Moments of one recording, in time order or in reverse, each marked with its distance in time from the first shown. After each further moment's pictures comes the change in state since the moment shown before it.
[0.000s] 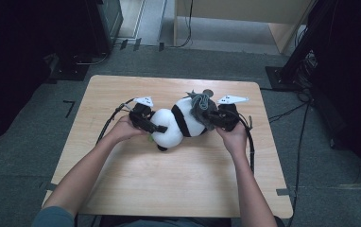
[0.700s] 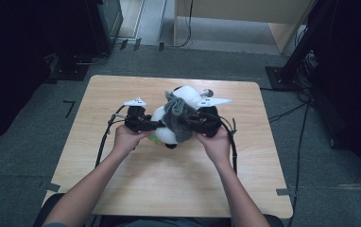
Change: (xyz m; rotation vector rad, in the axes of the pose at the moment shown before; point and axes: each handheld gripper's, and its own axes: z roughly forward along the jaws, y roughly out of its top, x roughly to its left) left arm -0.056 0.005 -0.023 -0.216 0.147 -0.279; right arm 0.089 0.029 0.000 0.004 0.181 0.018
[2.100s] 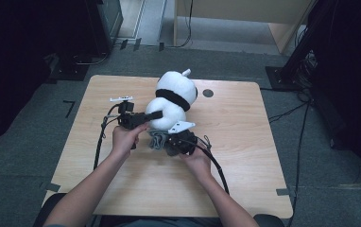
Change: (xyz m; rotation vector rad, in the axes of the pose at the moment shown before) left arm 0.014 0.001 -0.020 -0.147 -0.047 -0.286; right arm 0.021 -0.064 0.079 0.177 -0.157 -0.231
